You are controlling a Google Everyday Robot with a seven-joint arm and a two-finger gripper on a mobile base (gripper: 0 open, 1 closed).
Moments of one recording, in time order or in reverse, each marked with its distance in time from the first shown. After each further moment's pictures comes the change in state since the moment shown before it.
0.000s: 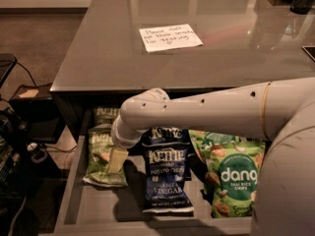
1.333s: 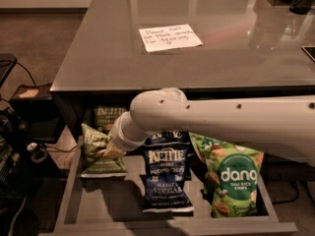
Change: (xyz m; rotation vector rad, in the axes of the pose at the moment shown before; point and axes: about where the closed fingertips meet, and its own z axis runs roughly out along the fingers) arm -0.028 0.028 -0.064 0.020 -0.111 0.102
